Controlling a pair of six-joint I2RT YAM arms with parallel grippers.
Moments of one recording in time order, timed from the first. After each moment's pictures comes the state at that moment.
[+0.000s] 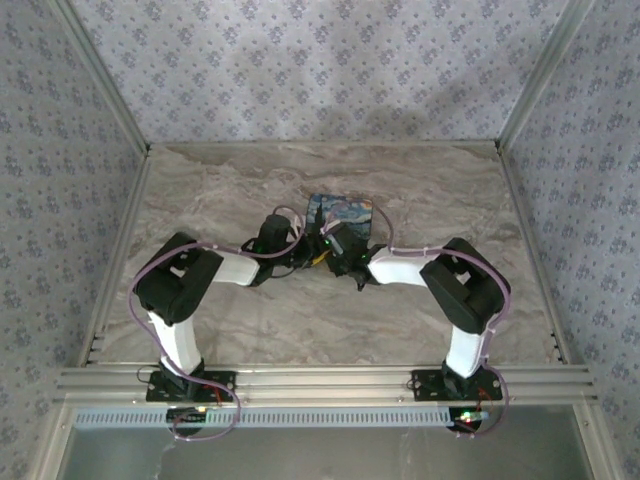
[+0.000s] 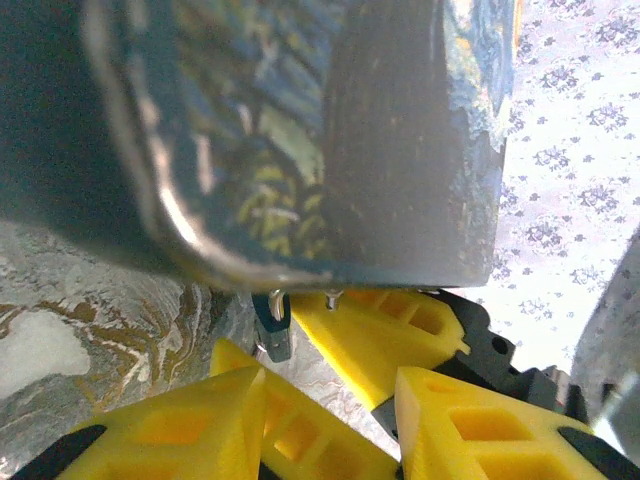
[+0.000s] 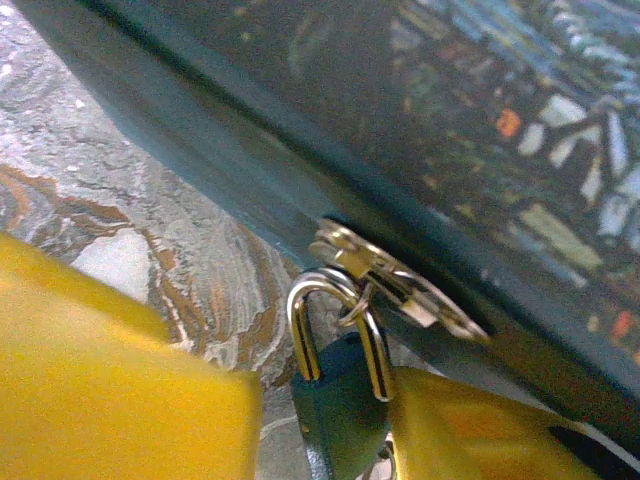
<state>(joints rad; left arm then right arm) -0.61 1.83 0.77 0.57 0.48 -1.17 0.77 1.81 0.94 -0.05 0.27 0.14</state>
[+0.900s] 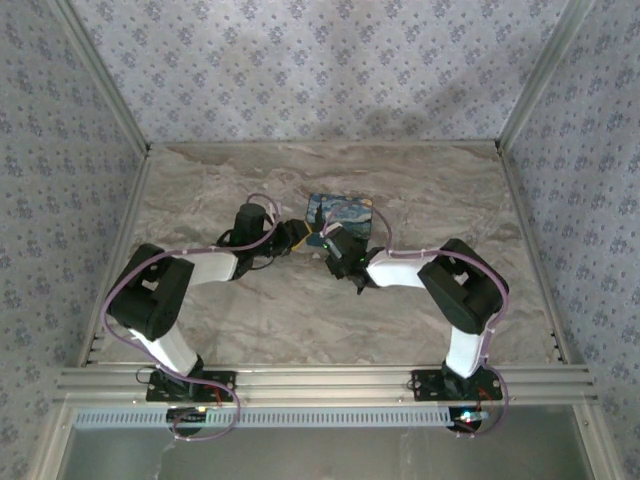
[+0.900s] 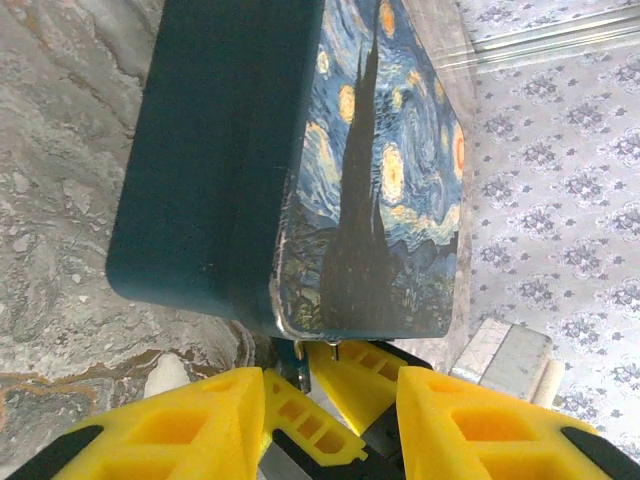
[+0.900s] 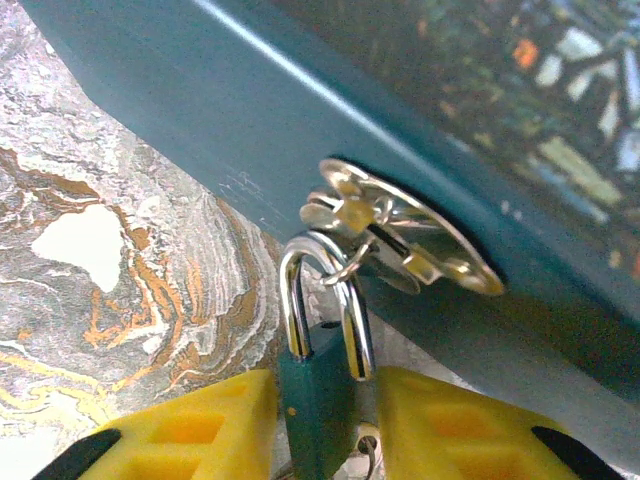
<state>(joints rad) -0.48 1.68 0.74 0.43 0.47 -1.08 0.79 1.81 0.91 -0.04 0.34 0.12</state>
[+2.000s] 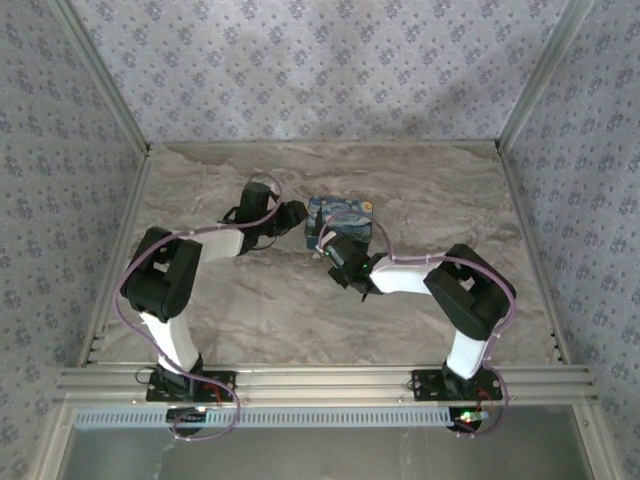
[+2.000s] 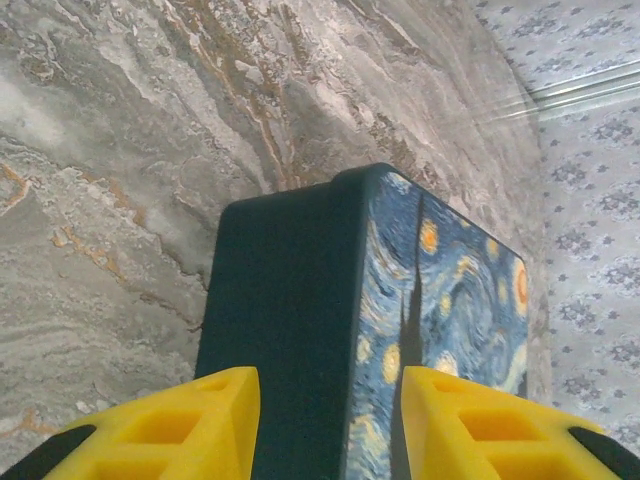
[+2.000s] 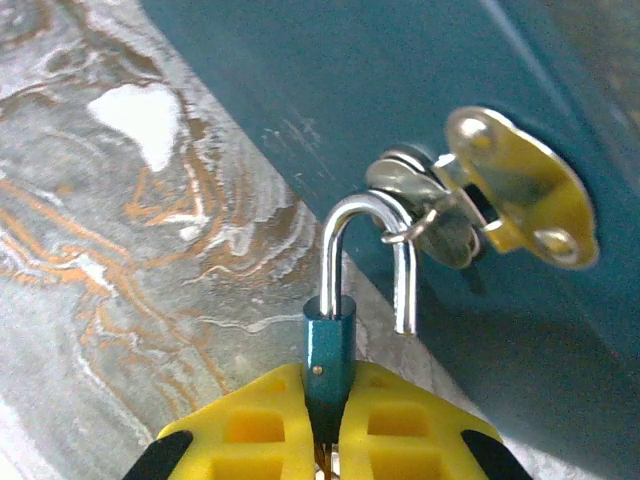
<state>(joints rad) -0.43 1.83 0.99 0.25 0.37 -0.91 0.82 1.76 0.86 -0.06 0.35 -0.13</state>
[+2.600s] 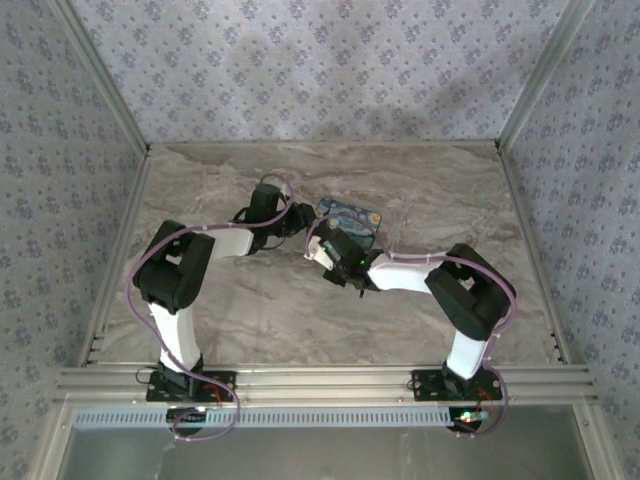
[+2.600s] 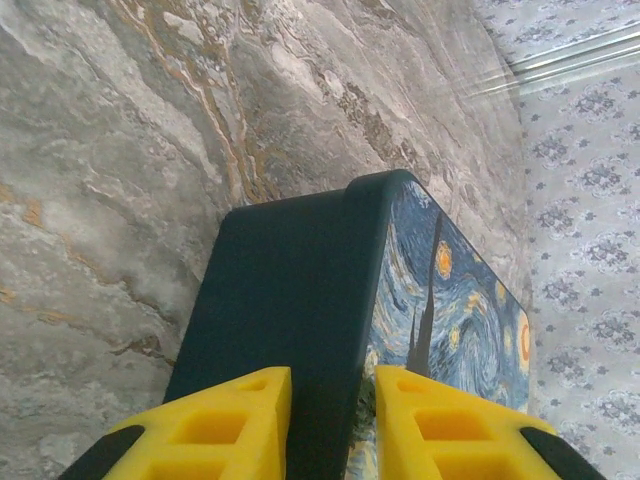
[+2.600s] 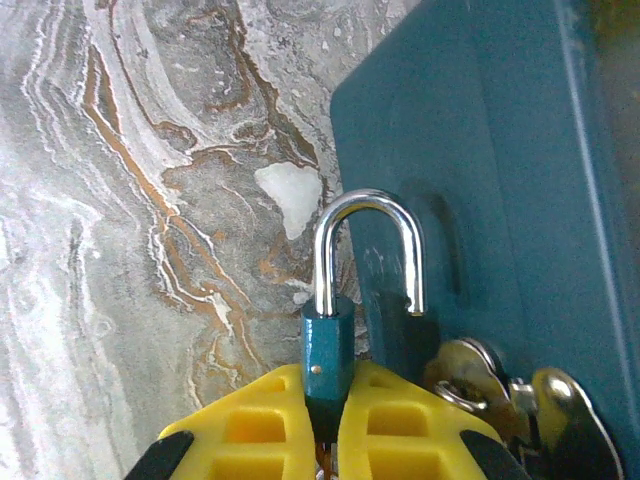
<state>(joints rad) -0.48 1.91 1.02 0.34 0.41 -0.94 0.82 1.76 0.91 -0.06 0.23 -0.40</state>
